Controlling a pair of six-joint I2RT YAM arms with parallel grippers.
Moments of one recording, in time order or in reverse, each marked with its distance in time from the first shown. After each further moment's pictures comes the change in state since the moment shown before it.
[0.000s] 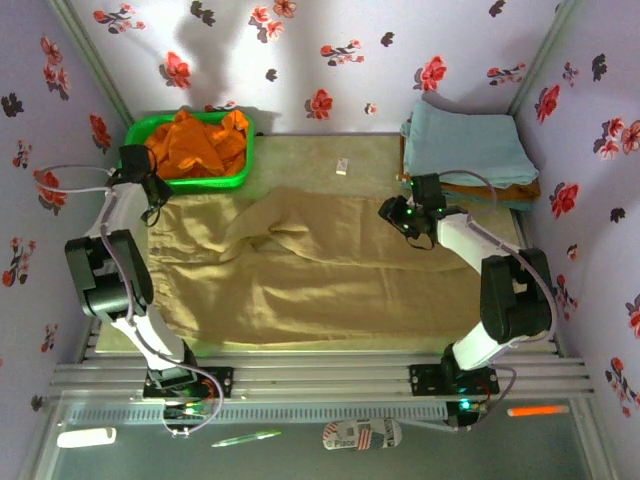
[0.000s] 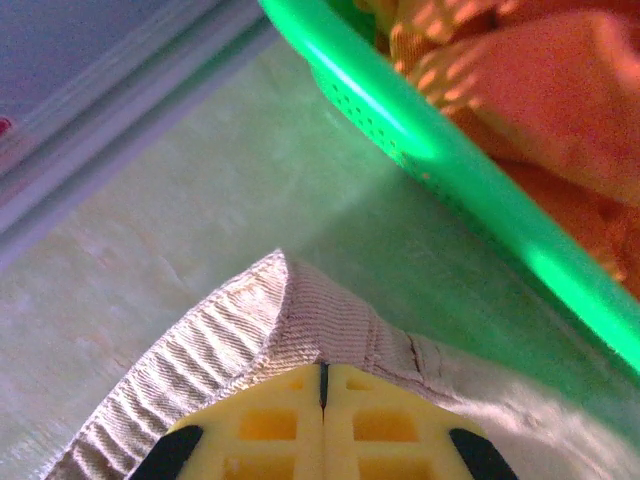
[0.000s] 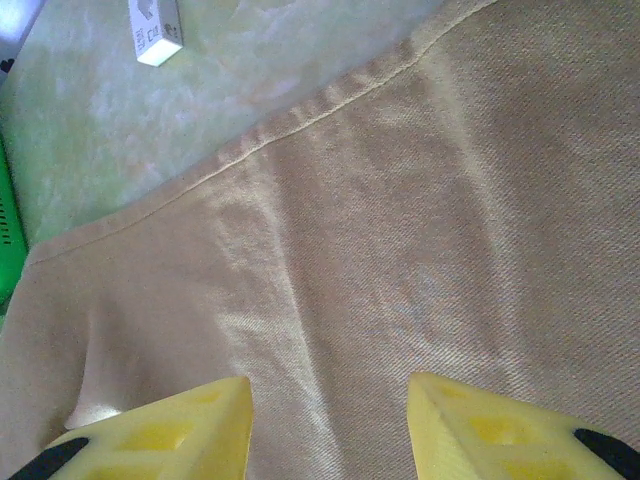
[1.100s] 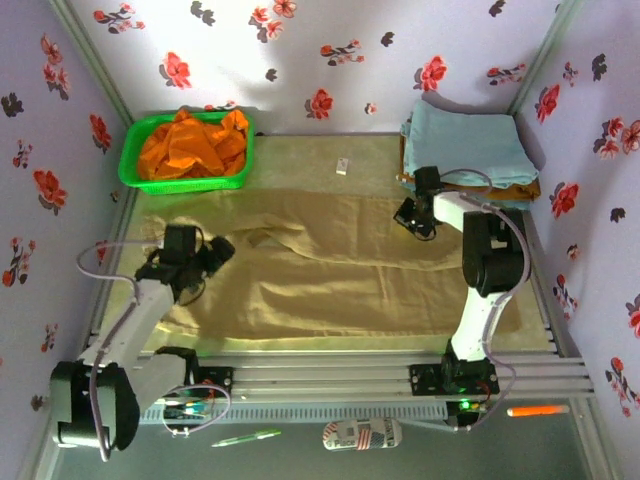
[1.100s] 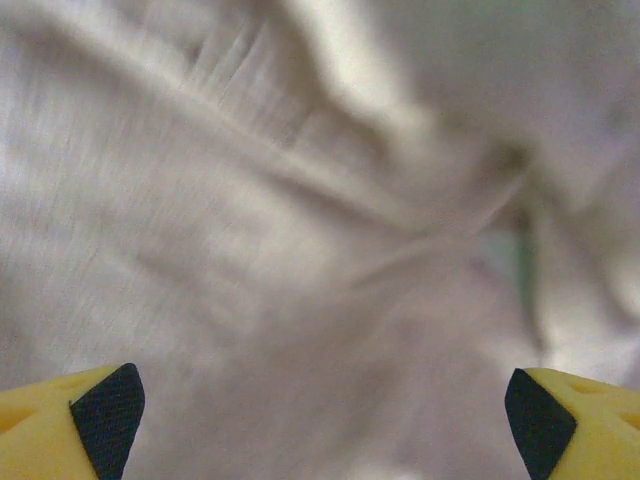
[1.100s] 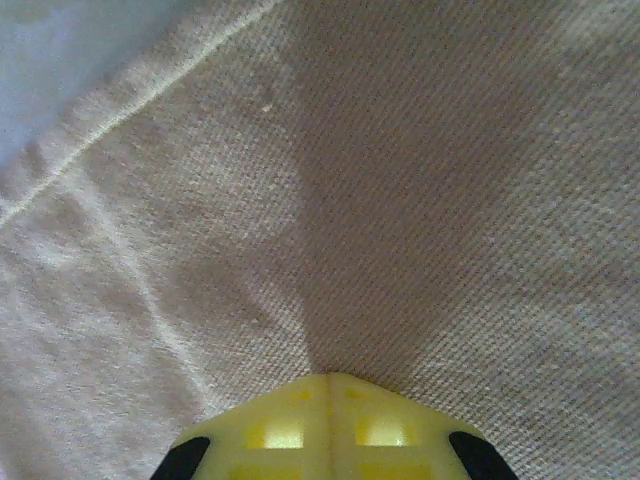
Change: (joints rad) left arm -0.357 -0.756 -0.828 0.060 0.227 -0.335; right arm -0.114 0.351 0.249 -0.205 0.098 -0.090
